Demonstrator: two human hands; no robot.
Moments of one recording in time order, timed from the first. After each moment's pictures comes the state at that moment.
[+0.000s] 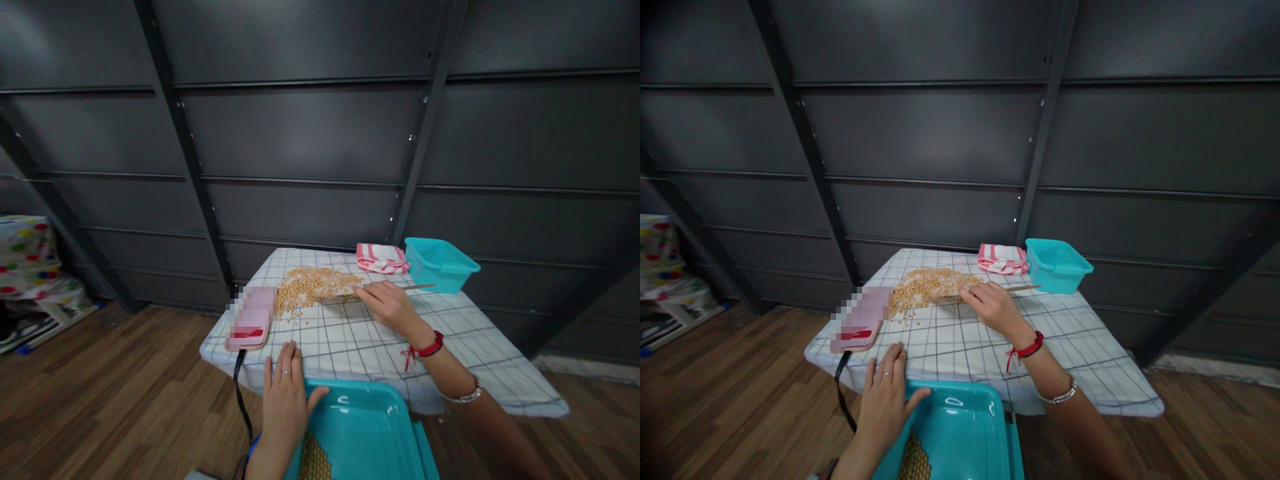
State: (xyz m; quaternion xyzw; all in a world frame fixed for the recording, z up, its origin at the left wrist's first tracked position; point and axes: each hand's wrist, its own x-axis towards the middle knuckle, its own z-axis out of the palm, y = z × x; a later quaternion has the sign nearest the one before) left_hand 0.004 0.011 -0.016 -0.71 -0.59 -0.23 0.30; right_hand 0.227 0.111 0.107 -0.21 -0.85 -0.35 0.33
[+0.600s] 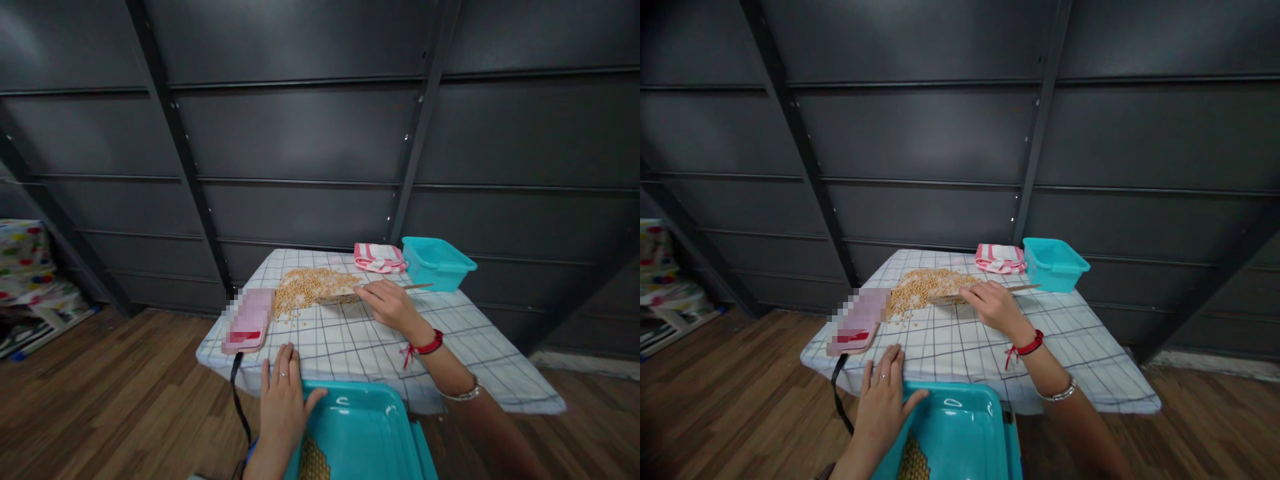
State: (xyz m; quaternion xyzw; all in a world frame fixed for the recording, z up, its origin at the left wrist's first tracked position) left_hand 0.005 0.012 -0.016 -0.71 -0.58 -0.25 0.30; right_hand 0.236 0.116 0.104 -0.22 -0.85 -0.34 0.33
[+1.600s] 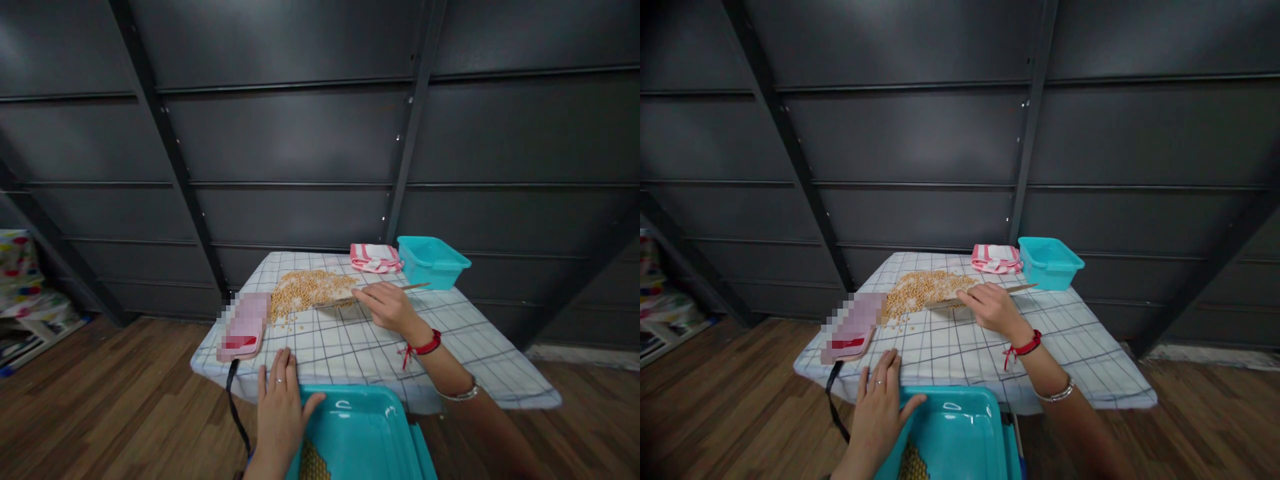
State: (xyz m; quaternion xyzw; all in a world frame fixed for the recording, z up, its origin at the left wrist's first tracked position) left_hand 0.007 0.013 -0.014 -0.71 -0.57 -0.25 0.33; right_hand 0.243 0.117 0.103 -0.21 -0.85 -0.34 0.35
